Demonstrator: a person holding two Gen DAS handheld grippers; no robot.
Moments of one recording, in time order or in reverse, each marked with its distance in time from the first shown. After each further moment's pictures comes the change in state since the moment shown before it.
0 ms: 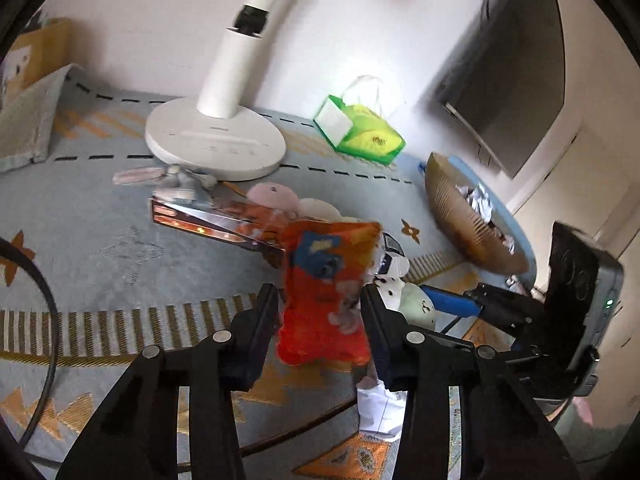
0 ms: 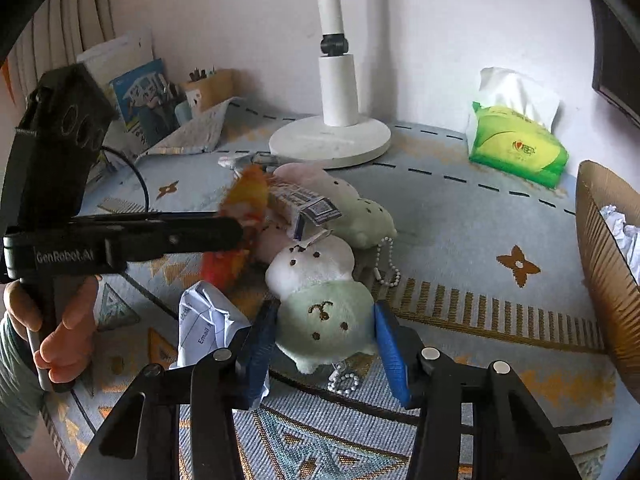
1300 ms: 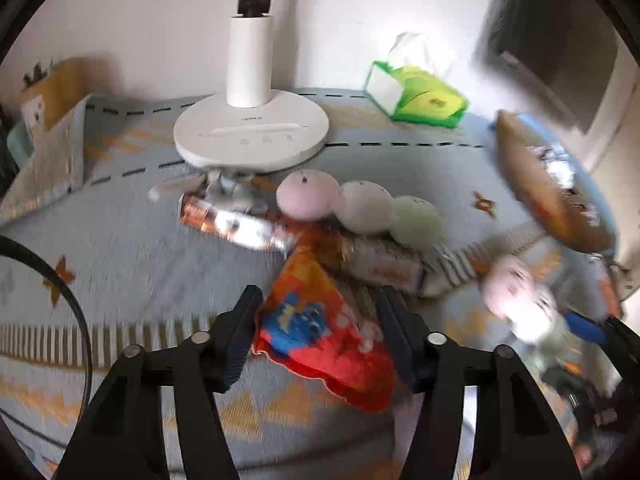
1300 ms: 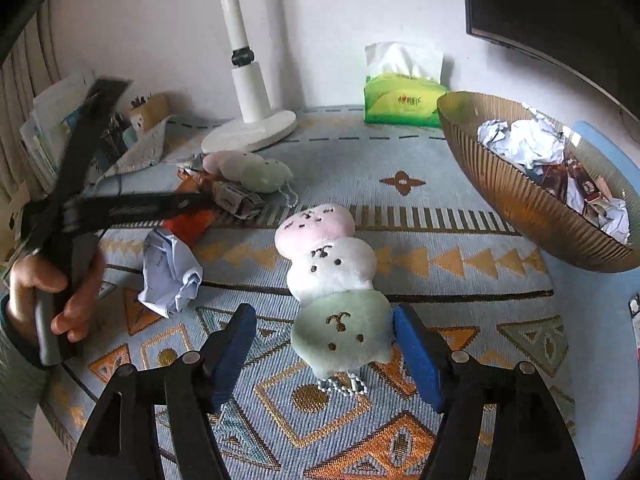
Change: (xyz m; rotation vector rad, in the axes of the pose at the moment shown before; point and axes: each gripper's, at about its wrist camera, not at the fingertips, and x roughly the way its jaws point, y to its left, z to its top) left arm 0.023 -0.030 0.002 0.105 0.095 0.307; right arm -0.063 -0.030 -0.057 0.194 -0.012 -0.158
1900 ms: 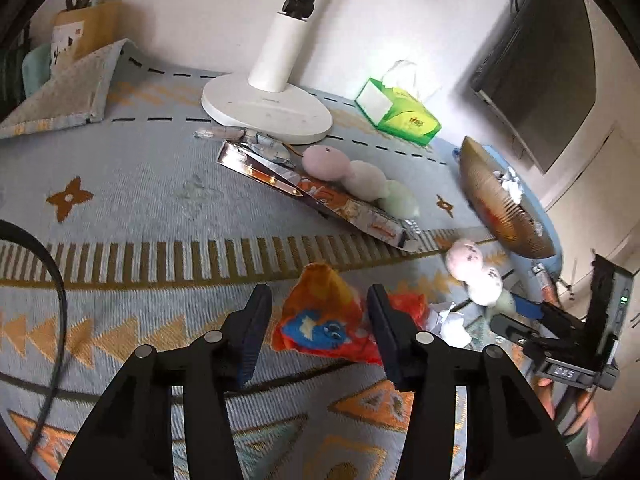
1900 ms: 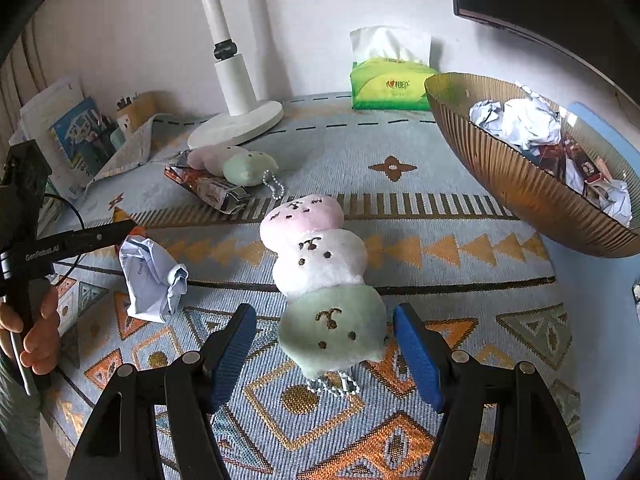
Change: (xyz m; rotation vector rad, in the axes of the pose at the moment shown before) left arm -0.029 0.041 -0.039 -0.137 -0.032 -0.199; right arm 0.012 -0.008 0.000 0.043 0.050 -0.002
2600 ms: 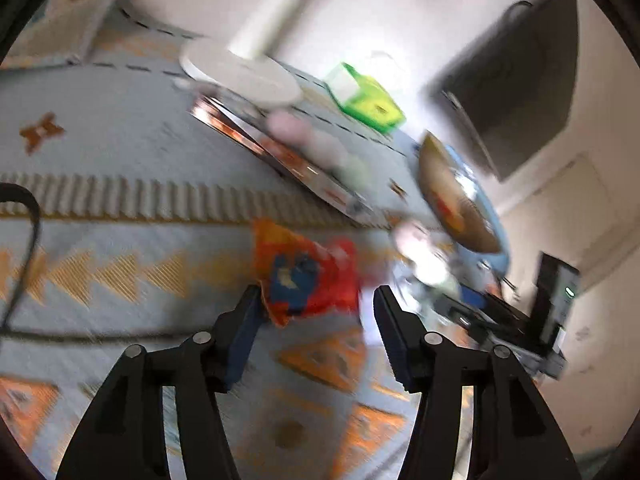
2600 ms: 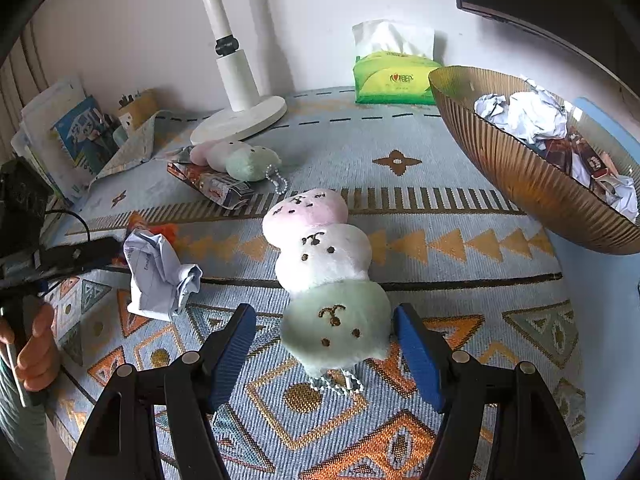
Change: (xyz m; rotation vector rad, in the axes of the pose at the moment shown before) left arm -0.002 -0.004 -0.018 -0.088 0.085 -0.222; right arm 0.002 0.000 -0.001 0.004 0.013 0.017
